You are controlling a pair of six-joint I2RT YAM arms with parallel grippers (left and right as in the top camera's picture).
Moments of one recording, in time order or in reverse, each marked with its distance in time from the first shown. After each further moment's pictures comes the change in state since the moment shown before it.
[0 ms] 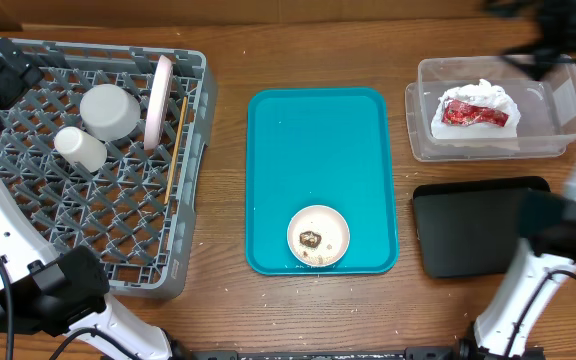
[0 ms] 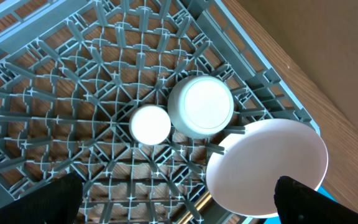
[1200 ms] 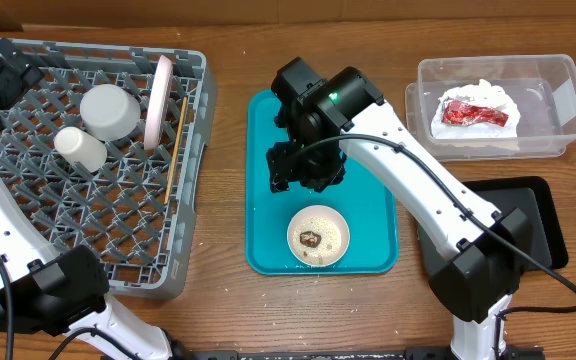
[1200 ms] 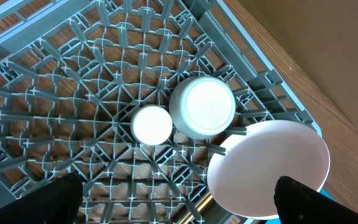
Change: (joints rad) left arm 0.000 0.002 0.000 0.000 -0.007 -0.006; right arm 0.841 -0.204 -0.739 0.183 0.386 -0.022
